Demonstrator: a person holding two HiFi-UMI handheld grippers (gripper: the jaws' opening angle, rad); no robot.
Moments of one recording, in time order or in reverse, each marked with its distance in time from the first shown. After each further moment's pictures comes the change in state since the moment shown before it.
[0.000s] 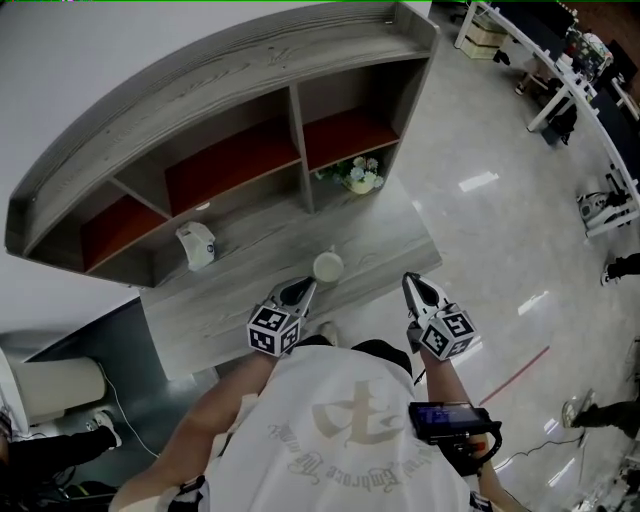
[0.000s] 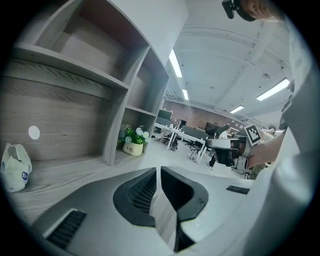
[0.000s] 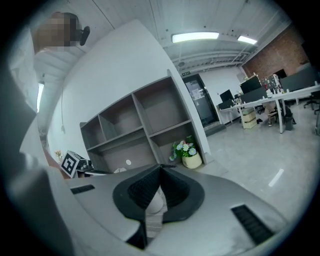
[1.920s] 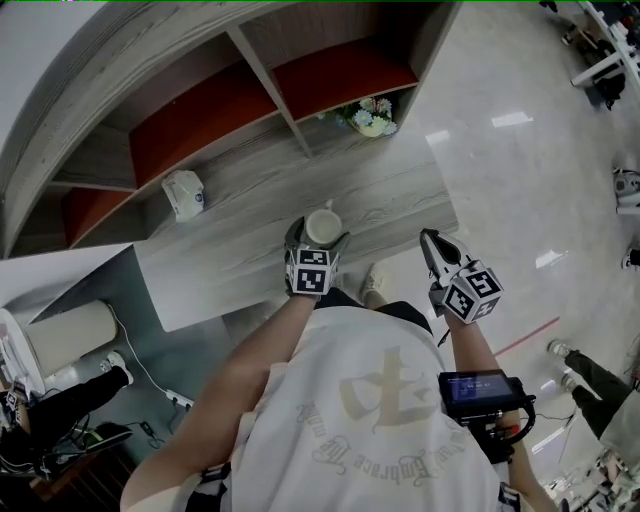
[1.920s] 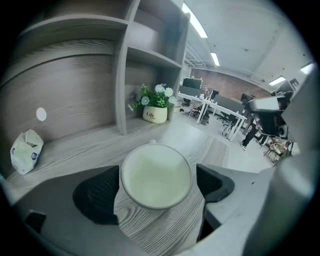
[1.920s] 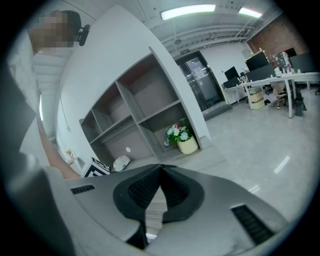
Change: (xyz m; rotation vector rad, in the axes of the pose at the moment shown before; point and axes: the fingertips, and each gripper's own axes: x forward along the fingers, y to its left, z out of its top) left arm 0.138 0.048 -0.094 -0.063 0.329 0.372; right arm 0.044 -0.096 -0.025 0.063 0.215 0.102
